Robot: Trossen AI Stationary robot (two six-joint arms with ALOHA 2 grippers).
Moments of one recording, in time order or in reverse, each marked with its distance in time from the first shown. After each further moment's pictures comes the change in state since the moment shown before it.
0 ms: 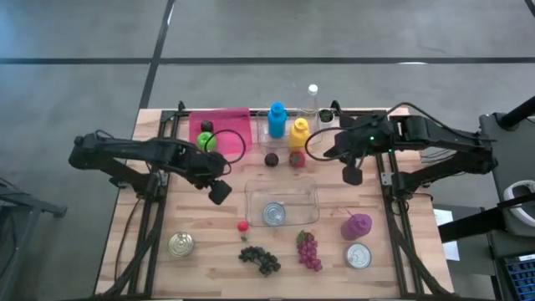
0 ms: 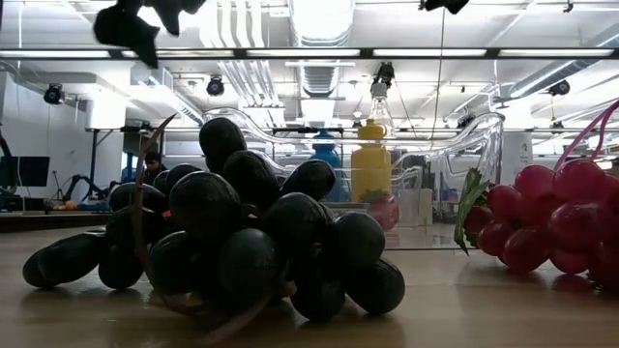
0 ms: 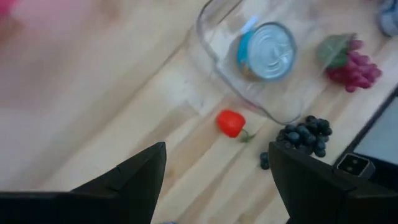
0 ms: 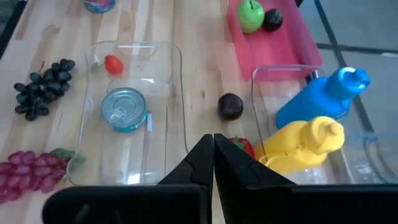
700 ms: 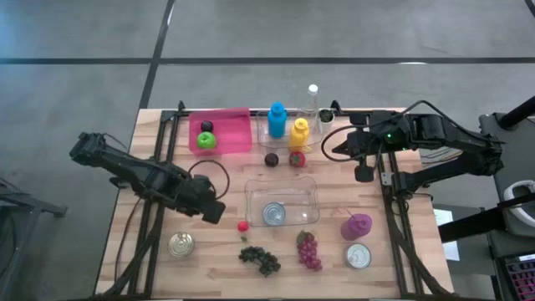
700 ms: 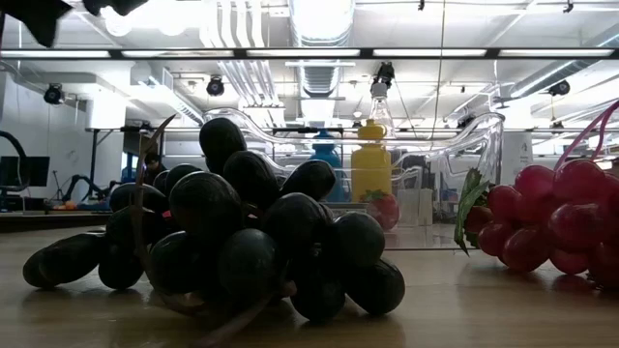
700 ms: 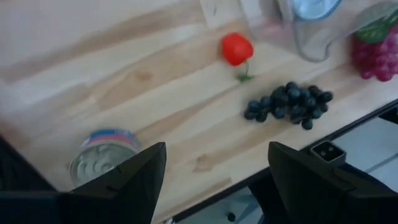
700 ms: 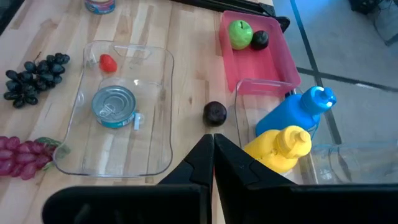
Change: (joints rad) left arm -0.285 0.000 -0.056 -0.016 0.057 -0.659; right arm 0.000 -0.086 -0.006 -0.017 0.024 -0.114
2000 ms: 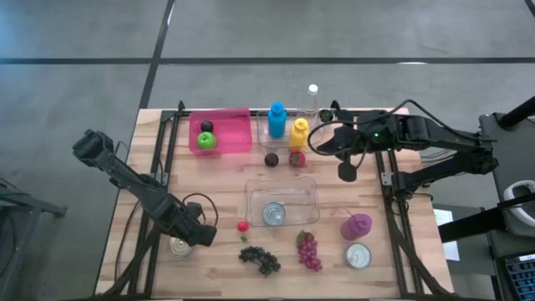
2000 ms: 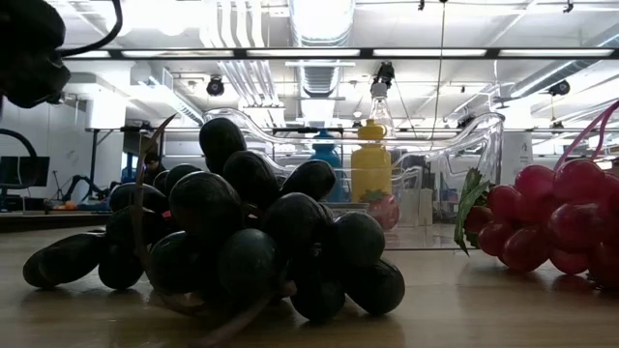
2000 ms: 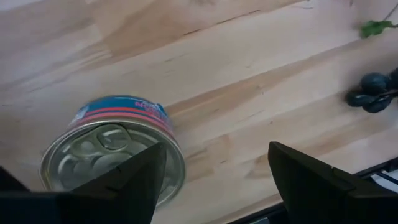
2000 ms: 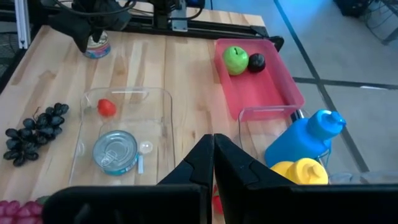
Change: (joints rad) left arm -0.267 0.000 -0.470 0.452 0.036 -0.332; right arm 0.000 0.085 0.000 0.181 -0.001 0.109
